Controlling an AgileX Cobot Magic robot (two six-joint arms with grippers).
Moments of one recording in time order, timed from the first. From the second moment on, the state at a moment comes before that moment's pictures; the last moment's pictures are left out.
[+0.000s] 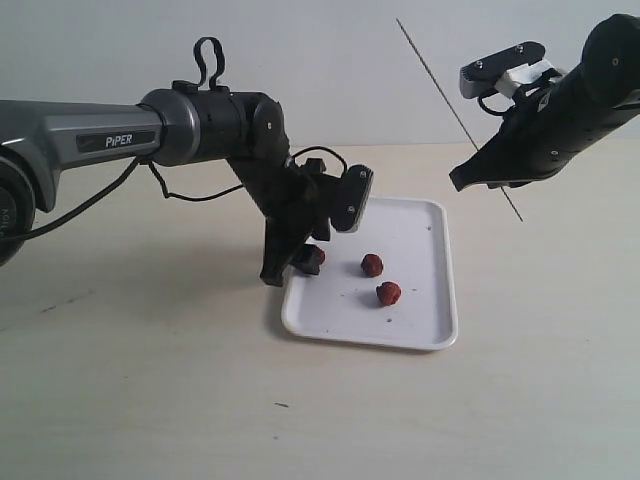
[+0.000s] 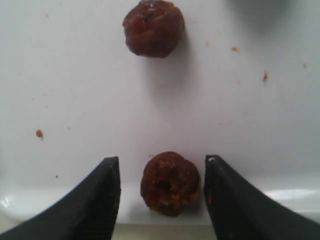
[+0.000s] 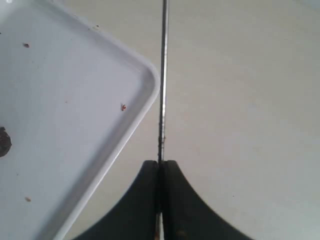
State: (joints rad) left arm -0.58 2.41 -1.92 -0.23 0.81 1.51; right arm 0.05 1.83 -1.23 0.03 0.47 -0.25
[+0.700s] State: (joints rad) left arm -0.58 2.42 -1.92 -0.21 0.85 1.51; right arm 0.05 1.83 -1.23 0.03 0.45 -0.25
